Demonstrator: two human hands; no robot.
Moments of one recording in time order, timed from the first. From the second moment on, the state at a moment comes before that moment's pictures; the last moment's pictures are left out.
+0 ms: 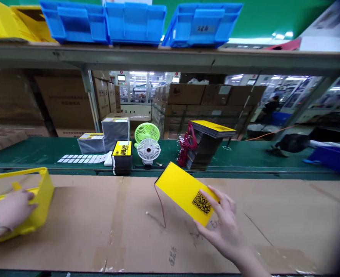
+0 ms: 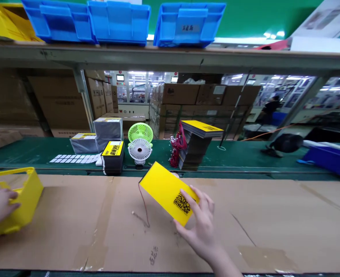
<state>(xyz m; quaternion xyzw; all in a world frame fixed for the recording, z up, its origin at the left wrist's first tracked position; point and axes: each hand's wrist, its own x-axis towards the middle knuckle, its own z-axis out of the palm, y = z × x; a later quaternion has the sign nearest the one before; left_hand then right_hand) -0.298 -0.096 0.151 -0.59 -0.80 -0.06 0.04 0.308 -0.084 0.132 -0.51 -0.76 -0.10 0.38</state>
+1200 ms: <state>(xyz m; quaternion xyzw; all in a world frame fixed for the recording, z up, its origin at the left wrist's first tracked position) -0.046 -0.076 0.188 -0.65 -0.40 -0.58 -0.27 0.244 -0.059 0.224 -0.34 -0.87 0.21 0.30</state>
